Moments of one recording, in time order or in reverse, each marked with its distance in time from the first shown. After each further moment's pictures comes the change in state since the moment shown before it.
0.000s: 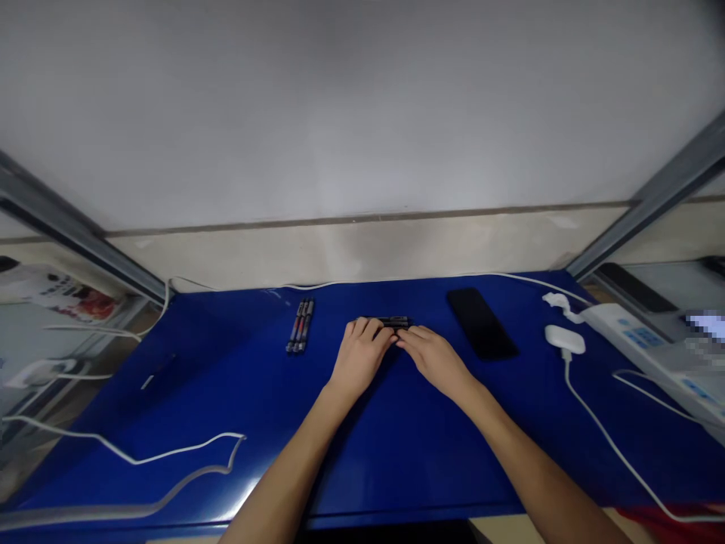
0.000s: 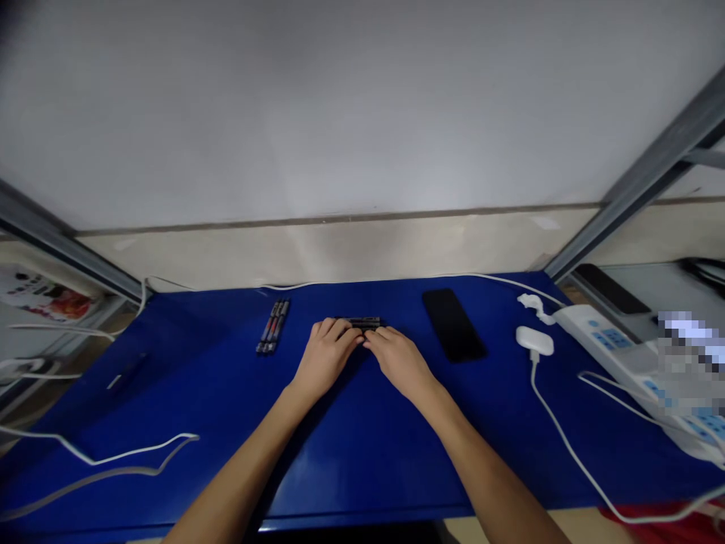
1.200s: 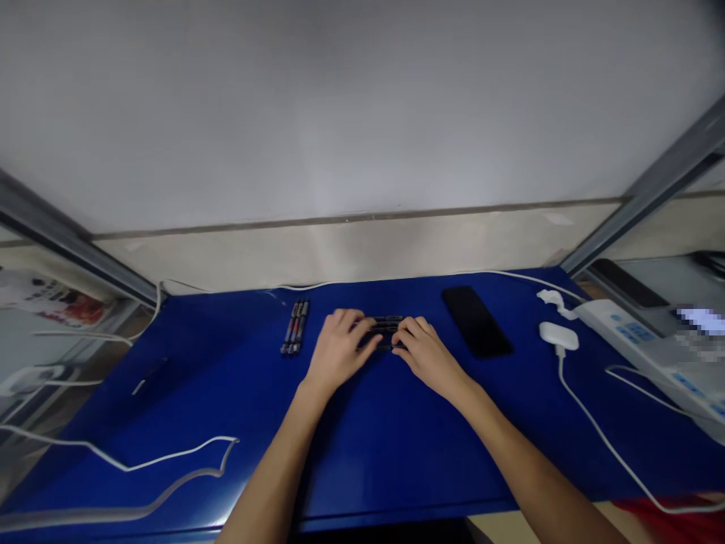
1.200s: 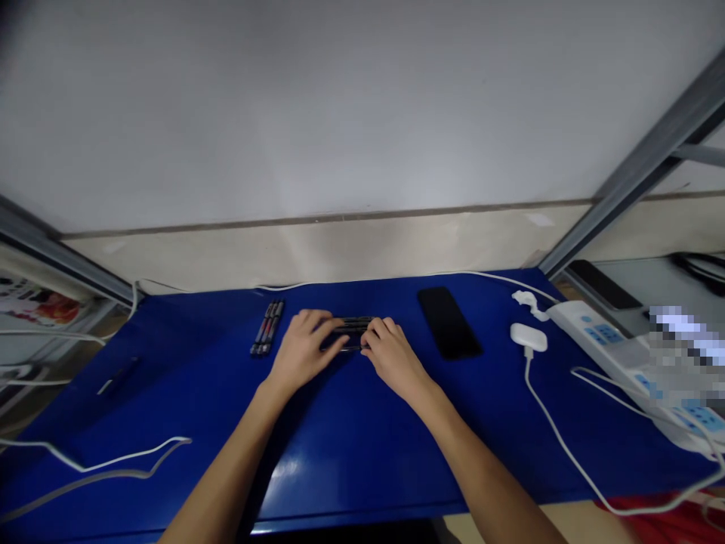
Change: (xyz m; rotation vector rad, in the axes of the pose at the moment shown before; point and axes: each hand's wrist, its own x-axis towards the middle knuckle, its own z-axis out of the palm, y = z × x) left_hand 0.000 -0.022 -0.020 -0.035 0.005 -0.072; right_hand -0.001 -0.005 -0.007 -0.152 -0.041 -0.006
